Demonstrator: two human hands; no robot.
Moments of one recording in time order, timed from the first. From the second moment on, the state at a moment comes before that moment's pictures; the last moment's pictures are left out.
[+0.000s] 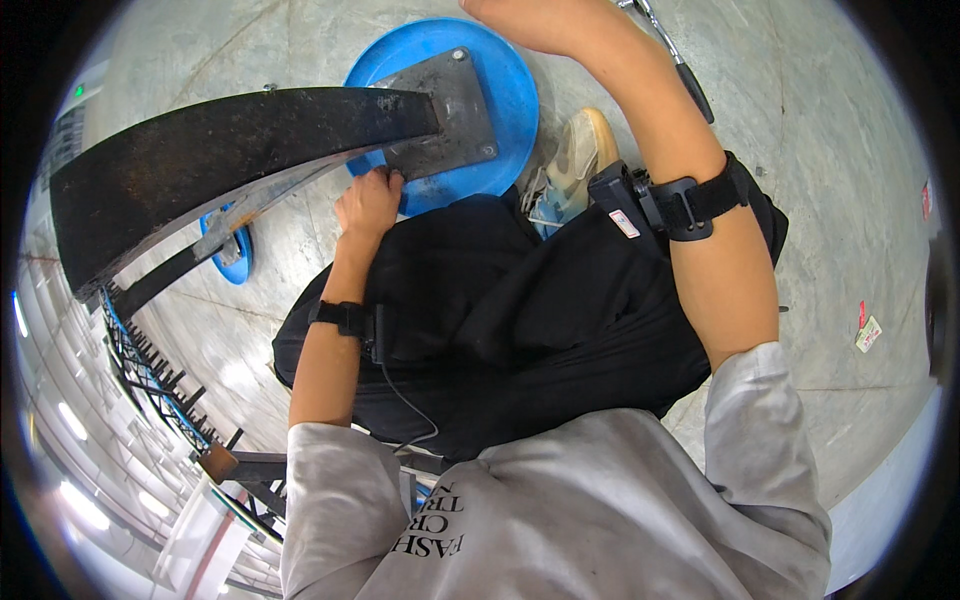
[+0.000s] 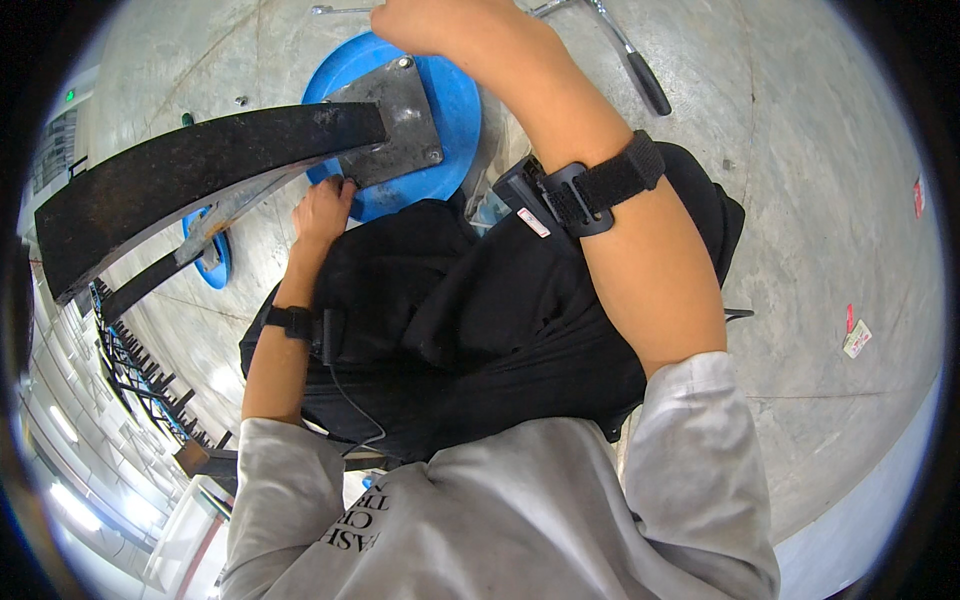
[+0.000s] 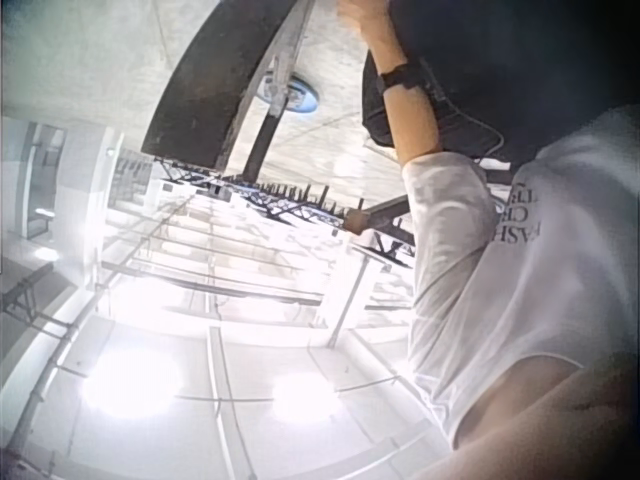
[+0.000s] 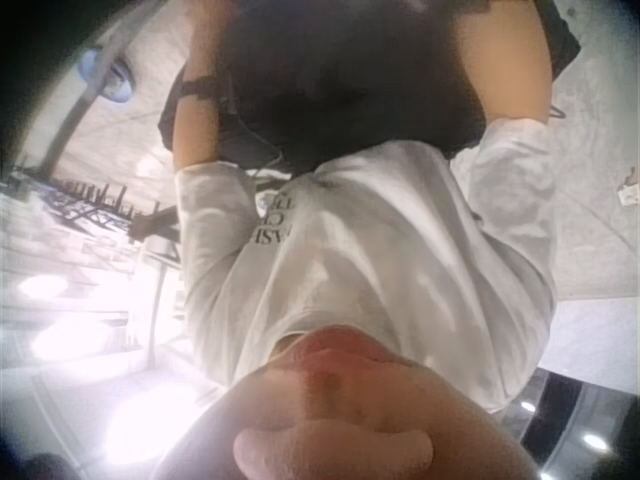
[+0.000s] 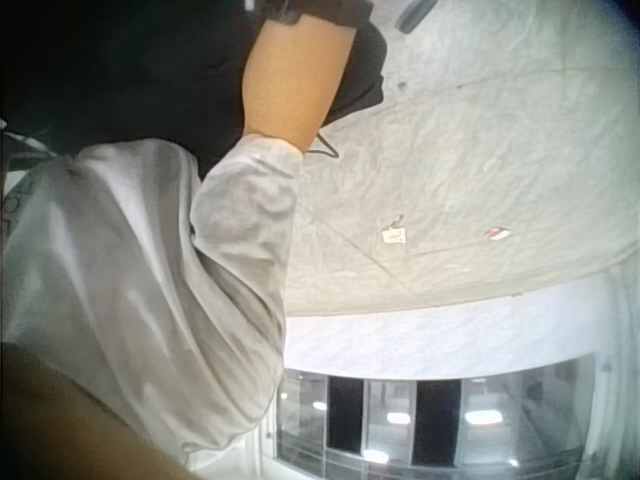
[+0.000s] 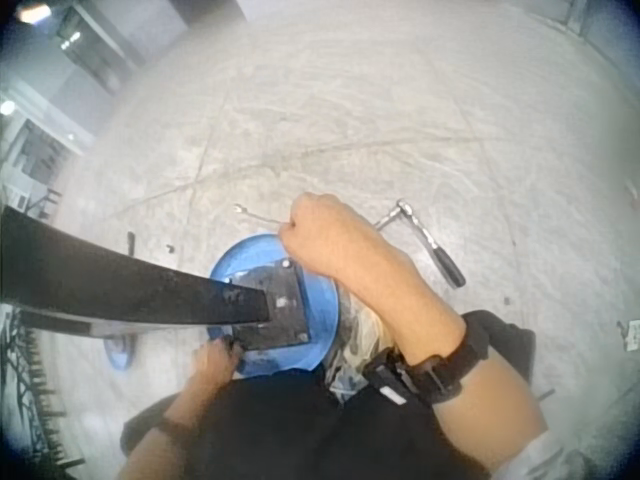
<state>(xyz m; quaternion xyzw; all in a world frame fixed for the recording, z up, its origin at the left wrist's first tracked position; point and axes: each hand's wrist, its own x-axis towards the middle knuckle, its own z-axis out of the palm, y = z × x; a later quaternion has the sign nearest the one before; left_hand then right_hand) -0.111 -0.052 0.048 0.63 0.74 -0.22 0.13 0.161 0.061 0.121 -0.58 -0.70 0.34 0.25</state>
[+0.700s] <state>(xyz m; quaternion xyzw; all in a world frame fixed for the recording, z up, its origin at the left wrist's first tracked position) -0.113 -0.054 0.049 0.60 0.75 -0.23 0.16 0.161 0.062 0.117 -0.59 -0.71 0.34 0.18</state>
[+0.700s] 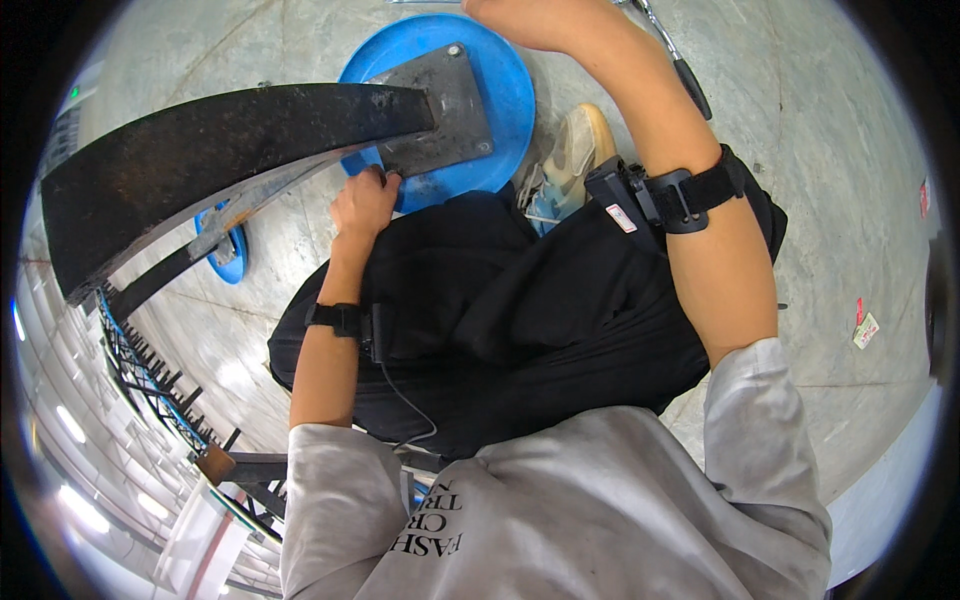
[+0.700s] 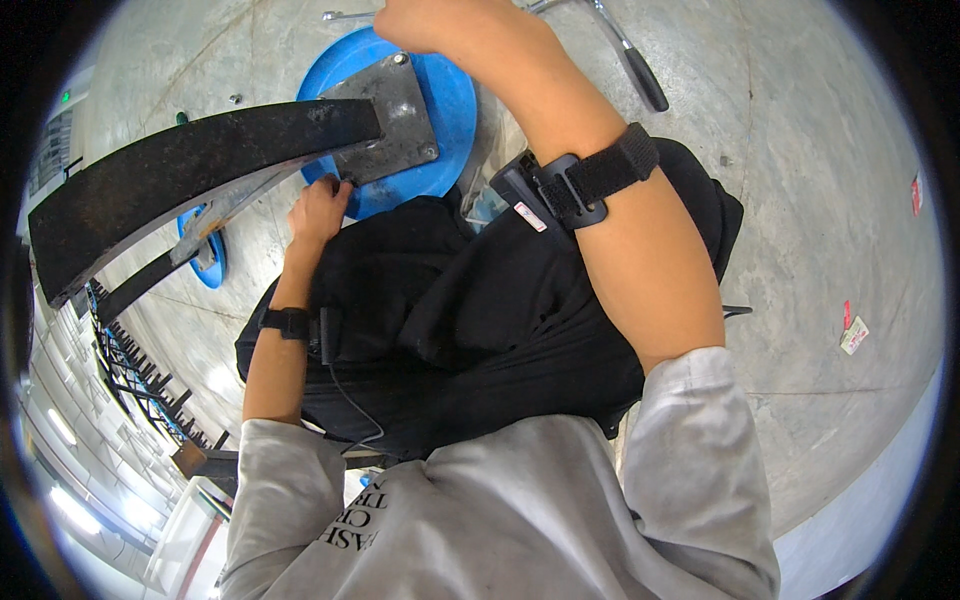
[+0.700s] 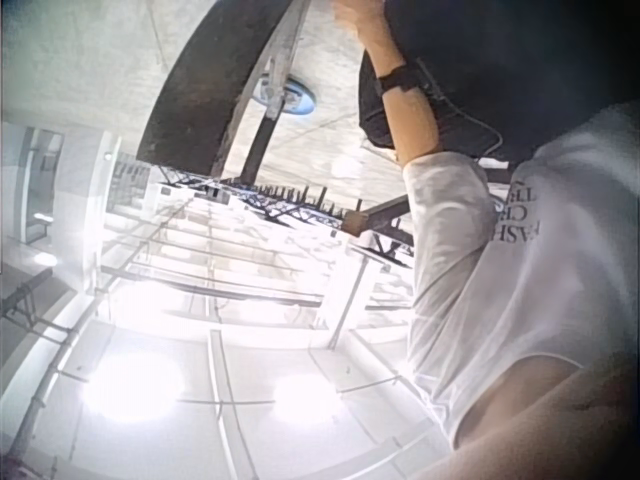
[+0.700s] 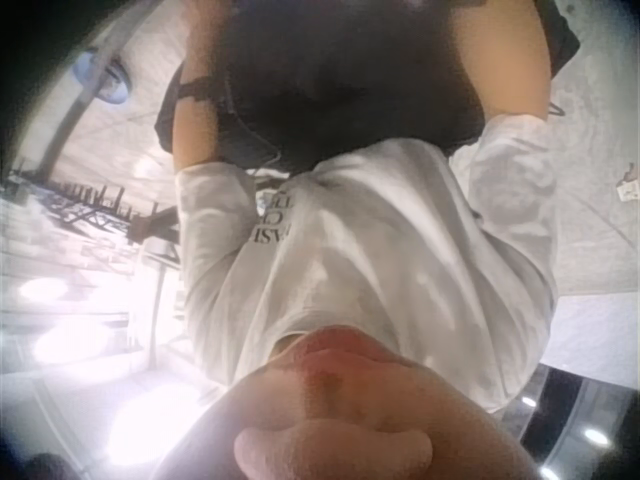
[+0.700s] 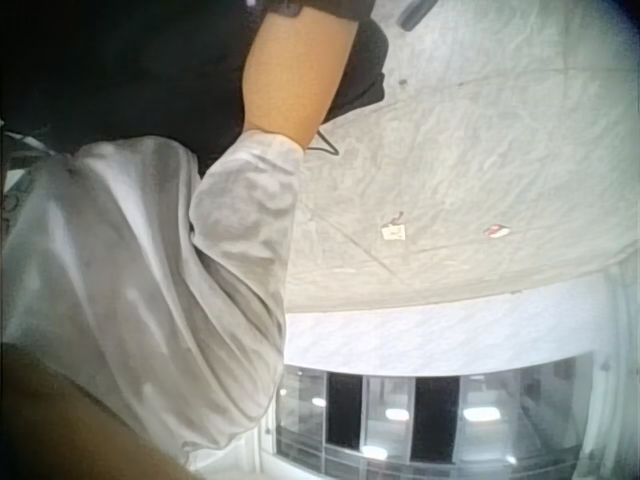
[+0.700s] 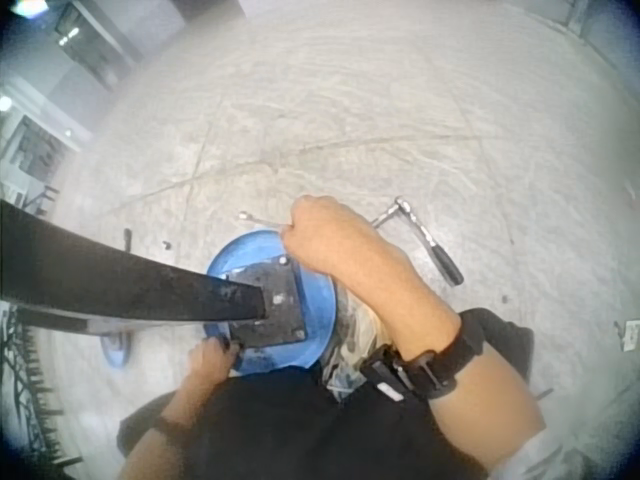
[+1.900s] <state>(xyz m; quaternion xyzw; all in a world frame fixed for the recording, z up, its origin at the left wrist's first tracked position) -0.108 -0.056 0.052 0.56 0.78 -0.23 0.15 0.162 0.060 0.121 -0.60 -0.70 0.35 0.14</state>
